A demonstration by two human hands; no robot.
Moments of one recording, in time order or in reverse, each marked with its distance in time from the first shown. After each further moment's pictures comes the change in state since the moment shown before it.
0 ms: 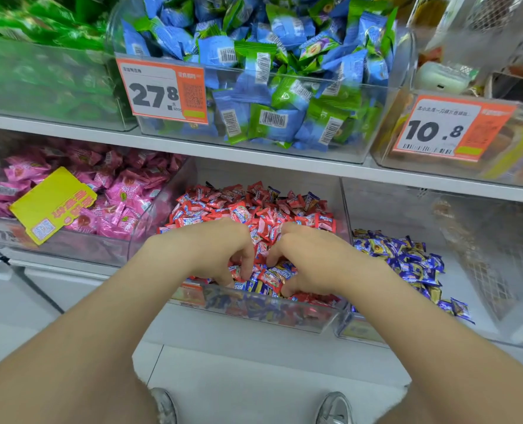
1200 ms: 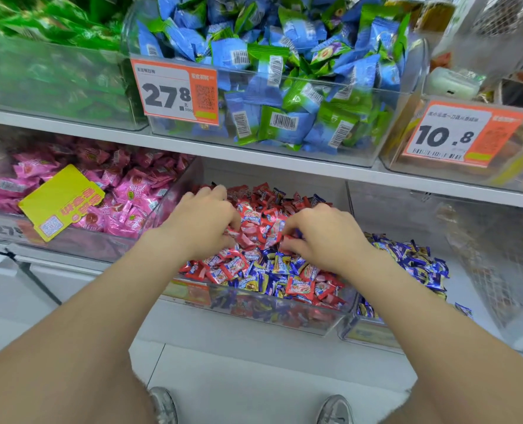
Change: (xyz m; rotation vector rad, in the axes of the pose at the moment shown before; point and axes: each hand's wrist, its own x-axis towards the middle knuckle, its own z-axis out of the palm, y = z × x) left_hand -0.002 -0.024 0.001 0.225 0.393 -0.226; right_hand 0.014 0.014 -0.006 -0.021 0.331 0.154
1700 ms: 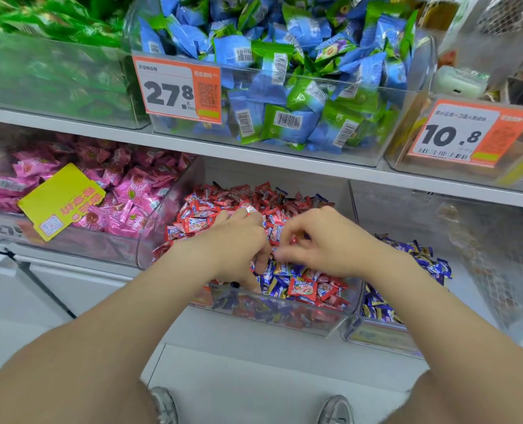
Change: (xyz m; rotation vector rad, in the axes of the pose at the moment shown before) left_hand 0.000 0.038 0.008 -0.081 -0.160 0.243; right_hand -0.005 0.006 -0.008 0.310 -0.121 -0.116
